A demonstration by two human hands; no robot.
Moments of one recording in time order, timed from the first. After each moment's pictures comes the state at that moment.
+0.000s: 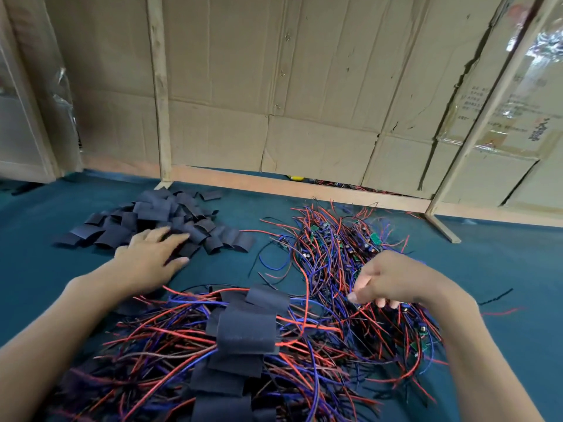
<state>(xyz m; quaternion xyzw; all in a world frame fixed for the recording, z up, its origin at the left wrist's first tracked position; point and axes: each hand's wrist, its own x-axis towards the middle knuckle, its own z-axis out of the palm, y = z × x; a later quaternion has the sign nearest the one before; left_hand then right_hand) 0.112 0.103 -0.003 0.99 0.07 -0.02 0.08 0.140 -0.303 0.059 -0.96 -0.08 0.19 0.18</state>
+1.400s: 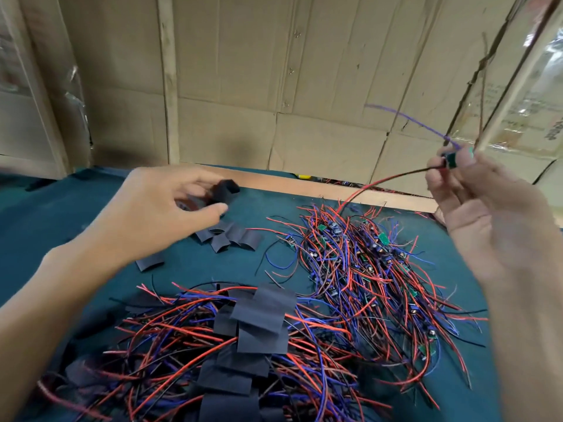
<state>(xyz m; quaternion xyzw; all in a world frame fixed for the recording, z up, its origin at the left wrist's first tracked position) 0.055 0.056 0.098 0.87 -0.12 0.30 0.36 0.096 -0.295 0.143 -0.49 -0.18 -0.13 0.84</state>
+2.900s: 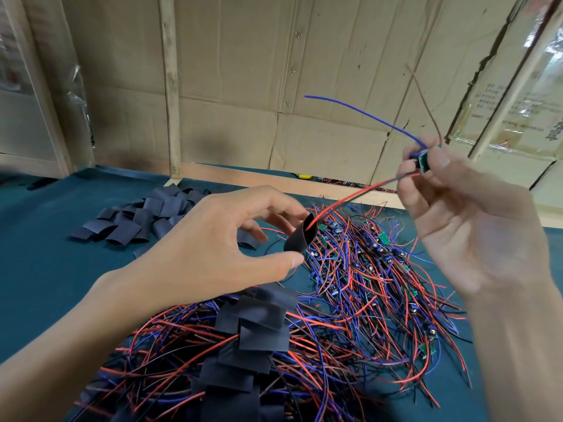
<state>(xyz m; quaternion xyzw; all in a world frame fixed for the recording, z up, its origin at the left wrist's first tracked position) 0.023 -0.007 0.108 0.83 -0.28 0.19 0.45 0.068 -0.260 0.150 -0.47 -0.23 -0.02 0.85</state>
